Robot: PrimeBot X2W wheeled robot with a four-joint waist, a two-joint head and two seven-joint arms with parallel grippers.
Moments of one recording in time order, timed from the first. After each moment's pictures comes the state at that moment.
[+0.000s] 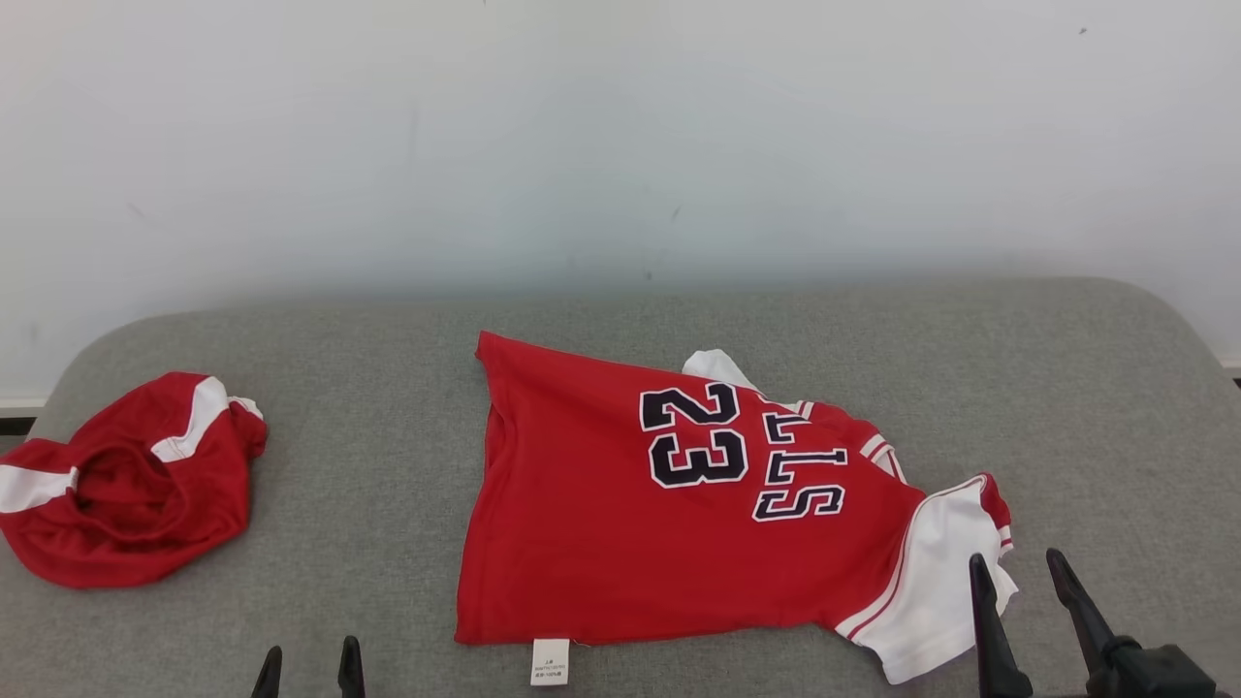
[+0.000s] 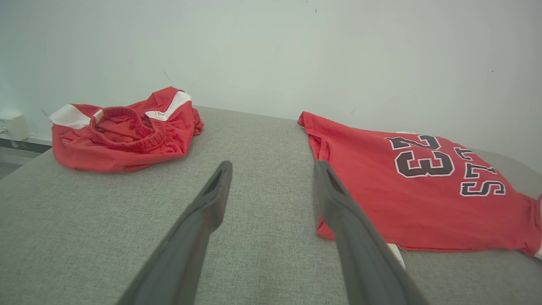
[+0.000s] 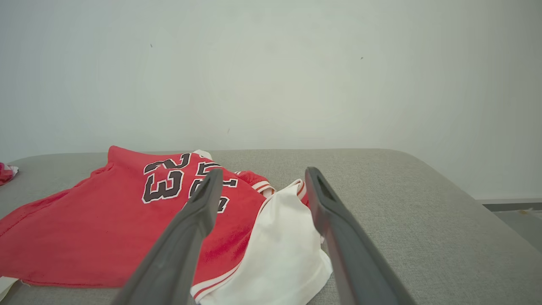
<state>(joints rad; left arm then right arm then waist) 0.14 0.05 0.02 0.15 -0.23 -0.10 -0.26 0.08 -0.08 -0.05 0.13 0.09 0.13 -0.21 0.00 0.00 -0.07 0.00</state>
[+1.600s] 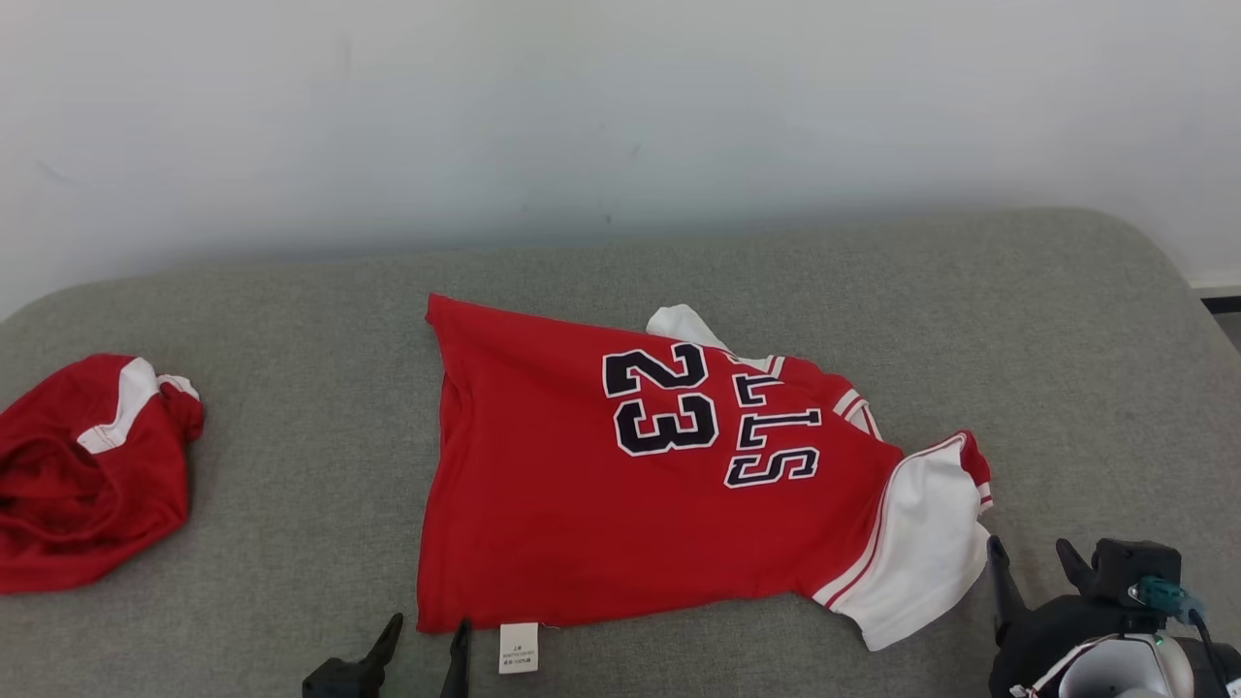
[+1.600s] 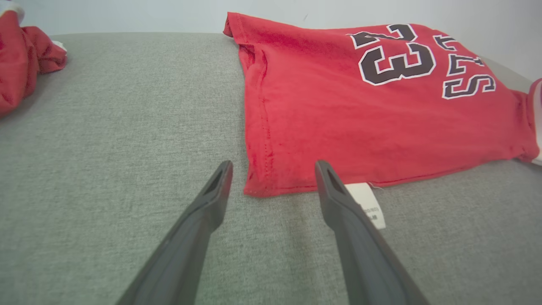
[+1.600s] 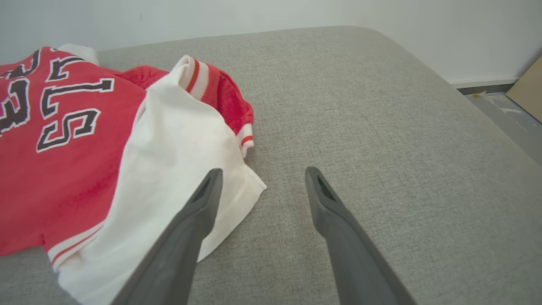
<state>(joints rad) -0.12 0.06 -0.16 0.58 -0.20 -0.13 -0.26 -0.17 -0.11 -0.16 0.50 0.09 0.13 0.03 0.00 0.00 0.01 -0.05</state>
